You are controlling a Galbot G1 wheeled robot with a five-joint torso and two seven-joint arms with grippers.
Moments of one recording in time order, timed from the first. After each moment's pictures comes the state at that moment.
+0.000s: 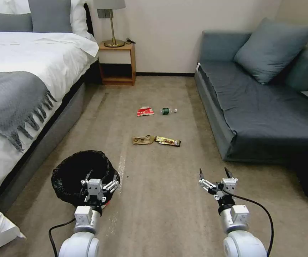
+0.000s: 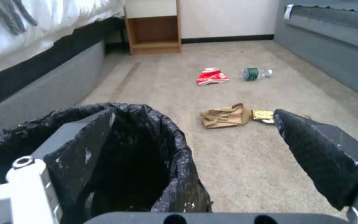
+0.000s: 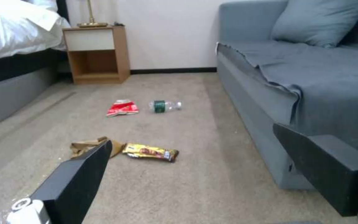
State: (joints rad) left arm 1.55 -1.50 -0.55 -2.00 0.00 0.00 0.00; right arm -1.55 1.50 0.55 2.00 0.00 0.00 0.00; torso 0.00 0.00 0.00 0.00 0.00
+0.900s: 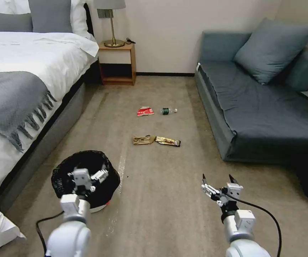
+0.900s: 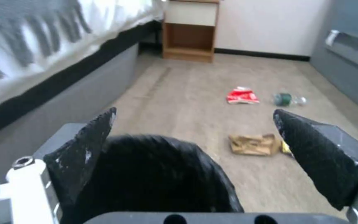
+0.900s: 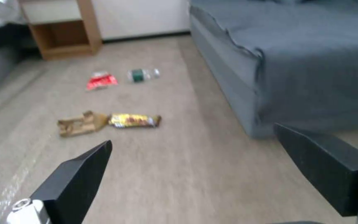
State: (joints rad) left arm 1.47 -1.34 -0.59 -2.15 -0.29 0.23 -0.23; right arm -1.75 1.53 0.50 2.28 0.03 -0.28 0.16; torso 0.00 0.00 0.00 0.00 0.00
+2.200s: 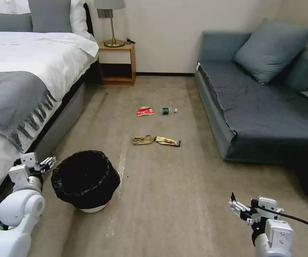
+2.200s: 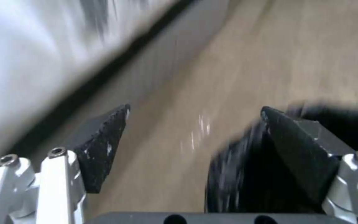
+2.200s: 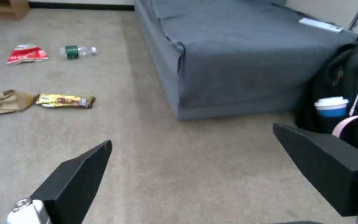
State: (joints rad) left arm 1.31 -1.02 -0.75 -1.87 -0.74 0.50 -0.47; right arm -1.86 1.46 0.57 2.50 0.04 -0.53 0.35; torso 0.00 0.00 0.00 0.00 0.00
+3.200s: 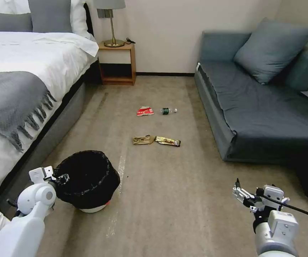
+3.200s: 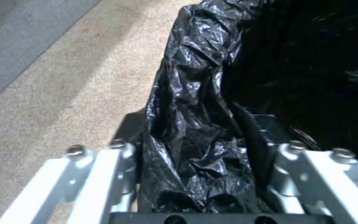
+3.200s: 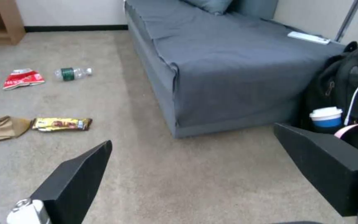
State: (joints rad) left arm 1.17 -1.06 -0.65 -1.68 -0.89 0.69 -0.54; right arm -1.80 1.50 0.57 2.50 0.03 -0.52 0.36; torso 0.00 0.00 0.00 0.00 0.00
